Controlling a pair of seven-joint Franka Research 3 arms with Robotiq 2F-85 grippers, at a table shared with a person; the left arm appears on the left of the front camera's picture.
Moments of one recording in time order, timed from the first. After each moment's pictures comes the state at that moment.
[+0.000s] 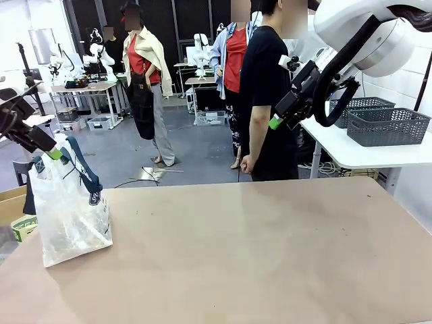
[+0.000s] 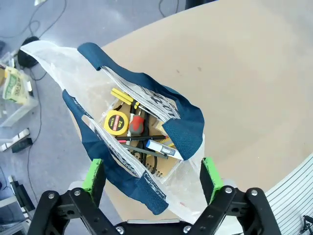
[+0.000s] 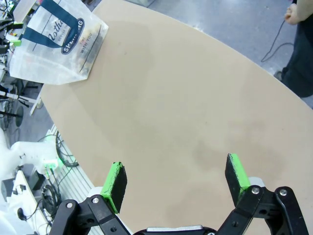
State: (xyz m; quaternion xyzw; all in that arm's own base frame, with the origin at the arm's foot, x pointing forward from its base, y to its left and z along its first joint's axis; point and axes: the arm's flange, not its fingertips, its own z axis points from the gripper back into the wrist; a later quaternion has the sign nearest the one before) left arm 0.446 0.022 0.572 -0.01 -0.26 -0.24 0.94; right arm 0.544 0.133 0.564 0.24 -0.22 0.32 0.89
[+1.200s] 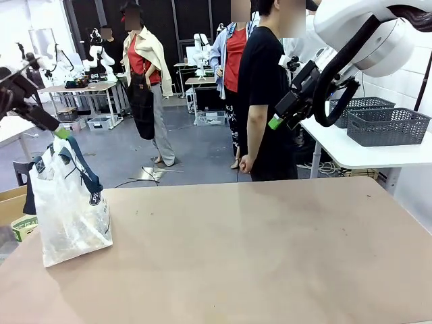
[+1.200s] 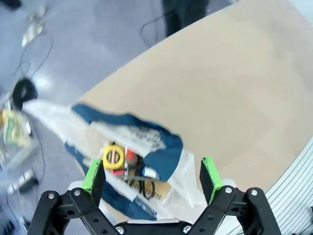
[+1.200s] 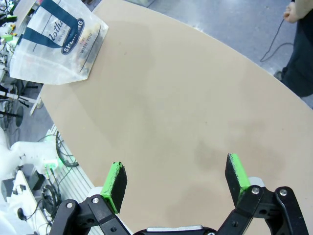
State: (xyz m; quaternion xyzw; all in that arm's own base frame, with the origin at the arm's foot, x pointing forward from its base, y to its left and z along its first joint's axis) left arm 0.453 0.005 0.613 -0.05 -0.31 -0.32 0.89; right arm 0.544 0.133 0.564 0.24 -0.22 0.32 0.89
